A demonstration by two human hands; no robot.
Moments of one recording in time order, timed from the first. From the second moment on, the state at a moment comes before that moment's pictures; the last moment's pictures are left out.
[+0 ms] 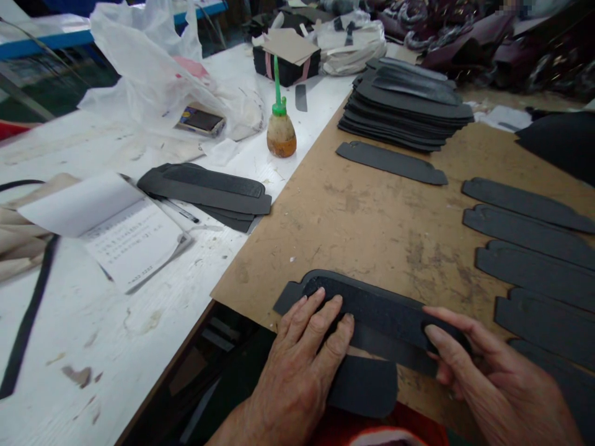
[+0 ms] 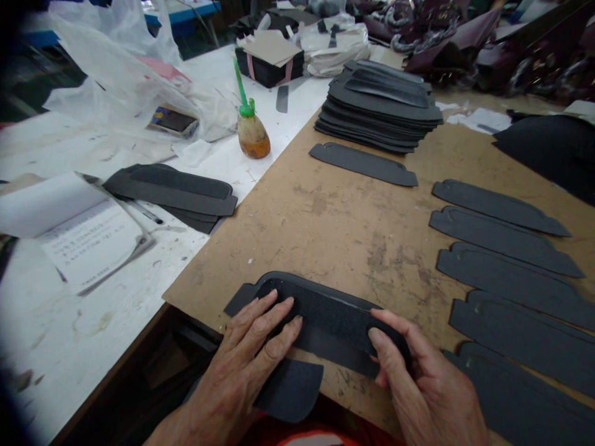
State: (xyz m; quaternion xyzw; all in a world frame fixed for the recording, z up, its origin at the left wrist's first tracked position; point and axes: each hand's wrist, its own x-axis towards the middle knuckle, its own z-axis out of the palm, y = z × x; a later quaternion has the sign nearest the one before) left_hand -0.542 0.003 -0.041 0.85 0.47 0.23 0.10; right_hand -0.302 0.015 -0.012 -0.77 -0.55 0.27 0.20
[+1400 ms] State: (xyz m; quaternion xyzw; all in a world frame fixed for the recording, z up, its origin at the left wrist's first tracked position) left_hand -0.548 0.012 -0.055 0.89 0.41 0.20 0.04; right_hand -0.303 0.019 -0.014 -0.77 -0.56 0.19 0.25
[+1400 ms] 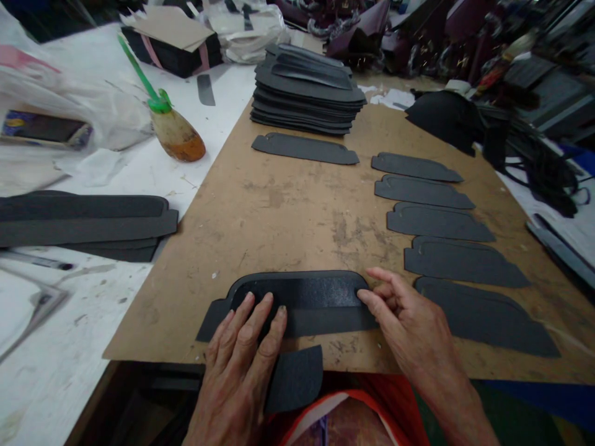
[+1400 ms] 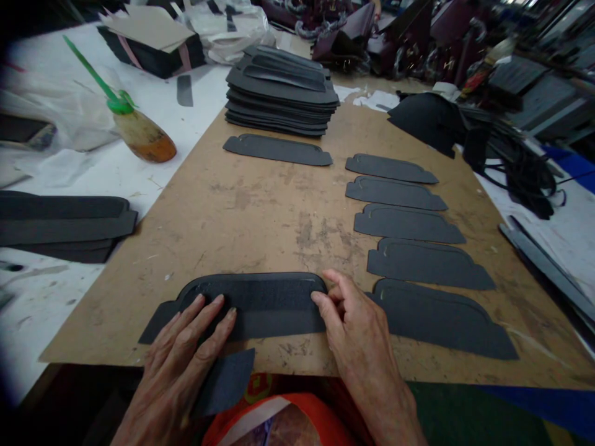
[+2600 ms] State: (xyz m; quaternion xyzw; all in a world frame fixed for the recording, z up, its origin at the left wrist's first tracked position) left_hand -0.546 0.013 -0.062 0.88 0.42 0.20 0.02; right_hand -0.305 0.024 -0.013 -0.78 -0.56 0.20 0.21
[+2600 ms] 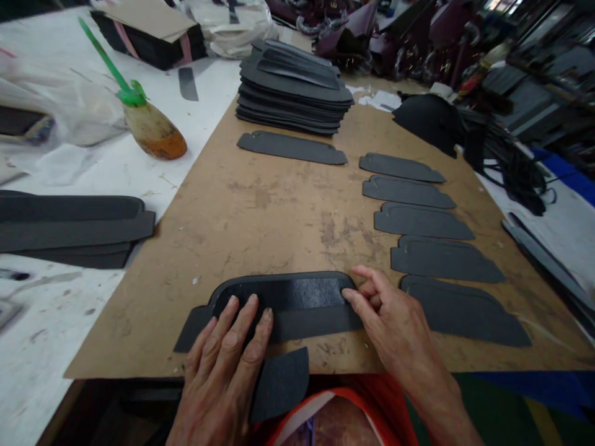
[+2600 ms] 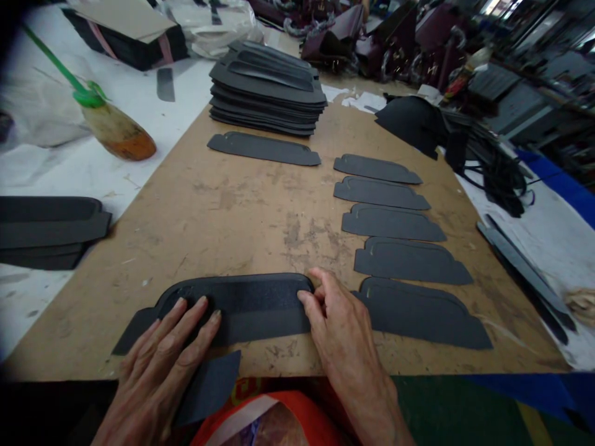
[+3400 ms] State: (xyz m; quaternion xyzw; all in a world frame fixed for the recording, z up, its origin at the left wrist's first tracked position) left_hand -0.540 0.012 -0.062 0.87 0.45 0.20 0.00; right_hand -0.280 0.034 -0.013 -0.69 -0.47 0.31 0.46
